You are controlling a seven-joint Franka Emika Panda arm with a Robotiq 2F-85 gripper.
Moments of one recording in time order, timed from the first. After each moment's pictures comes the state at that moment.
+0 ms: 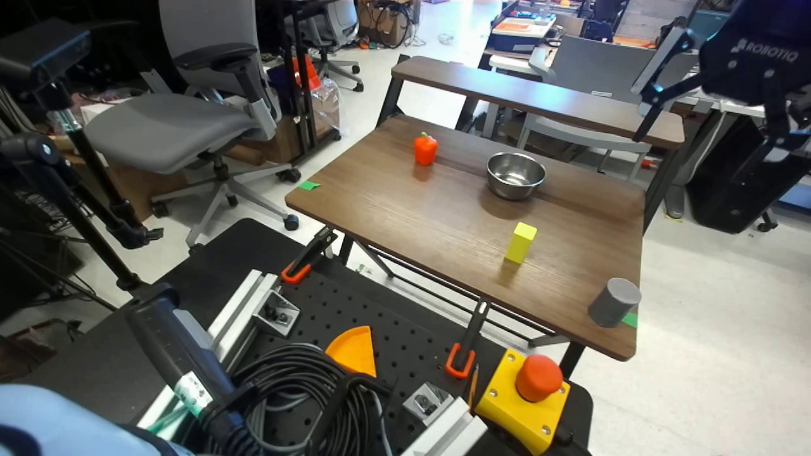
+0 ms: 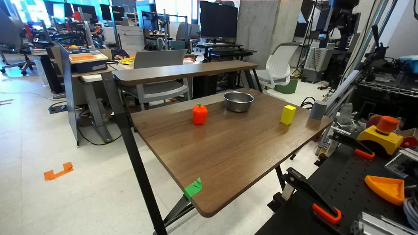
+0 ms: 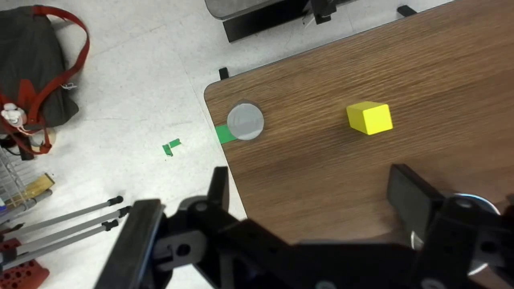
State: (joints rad) arm -0.18 0.19 -0.27 -2.01 0.01 2.06 -0.19
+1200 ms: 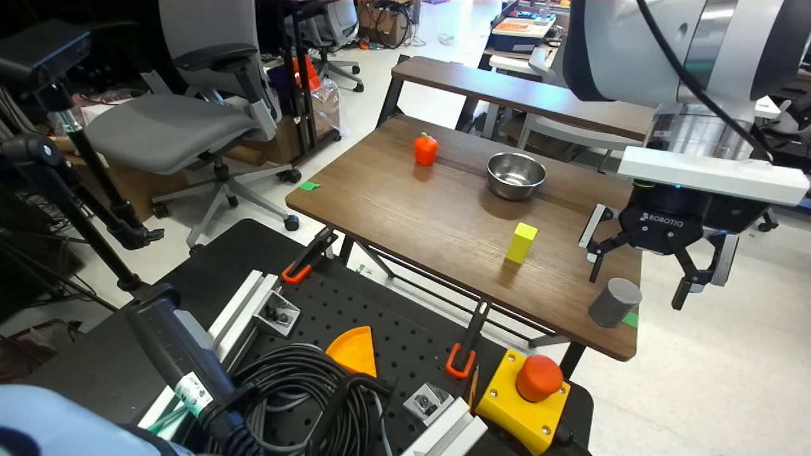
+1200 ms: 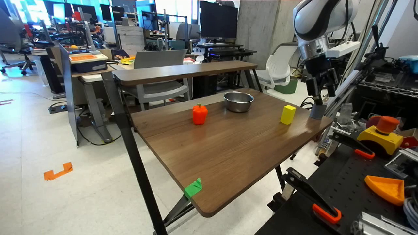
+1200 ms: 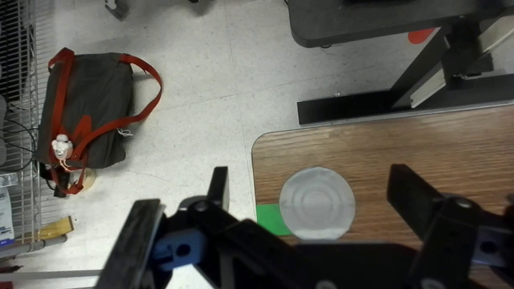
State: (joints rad) arm -0.19 0.64 -0.23 -1.85 -0.24 2.07 -0.17
